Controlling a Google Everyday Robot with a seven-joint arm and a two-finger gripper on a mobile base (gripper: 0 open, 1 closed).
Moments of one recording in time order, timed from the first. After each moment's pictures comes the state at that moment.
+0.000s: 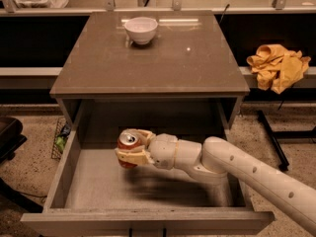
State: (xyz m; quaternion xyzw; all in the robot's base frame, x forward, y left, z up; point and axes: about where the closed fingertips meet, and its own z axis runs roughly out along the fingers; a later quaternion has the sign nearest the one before) arm 0.494 0.085 0.730 -0.41 0.56 0.46 0.55
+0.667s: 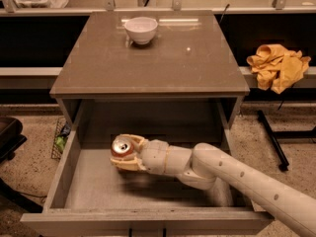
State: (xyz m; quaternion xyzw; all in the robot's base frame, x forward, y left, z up) arm 0.496 0.110 0.699 -0.45 0.53 0.43 0.58
